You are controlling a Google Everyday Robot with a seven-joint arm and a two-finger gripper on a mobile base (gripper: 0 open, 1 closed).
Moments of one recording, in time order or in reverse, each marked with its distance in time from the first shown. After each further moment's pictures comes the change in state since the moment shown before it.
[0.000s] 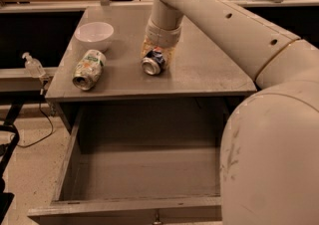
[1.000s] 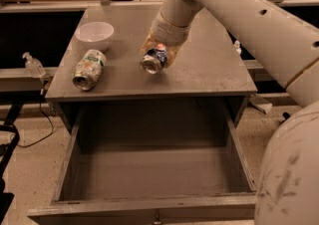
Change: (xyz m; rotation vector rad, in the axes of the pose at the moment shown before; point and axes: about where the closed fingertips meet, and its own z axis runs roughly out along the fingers) arm -0.027 0.007 -0.038 0.125 -0.045 -0.071
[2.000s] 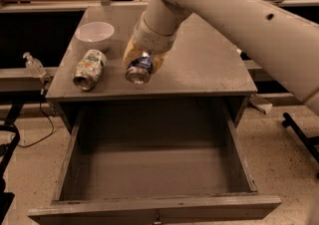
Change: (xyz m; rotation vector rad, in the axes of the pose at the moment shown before) arm -0.057 -0.038 -0.005 0.072 0.004 -0.268
